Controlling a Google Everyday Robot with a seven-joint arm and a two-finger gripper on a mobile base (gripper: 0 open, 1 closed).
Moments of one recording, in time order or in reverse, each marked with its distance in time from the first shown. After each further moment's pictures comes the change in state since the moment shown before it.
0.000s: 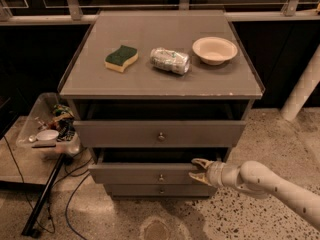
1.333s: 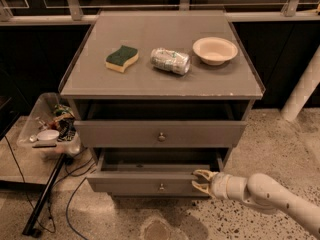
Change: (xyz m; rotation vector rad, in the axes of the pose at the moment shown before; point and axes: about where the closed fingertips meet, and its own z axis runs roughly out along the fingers) arm -0.005 0.035 -0.028 0.001 -0.021 -0.035
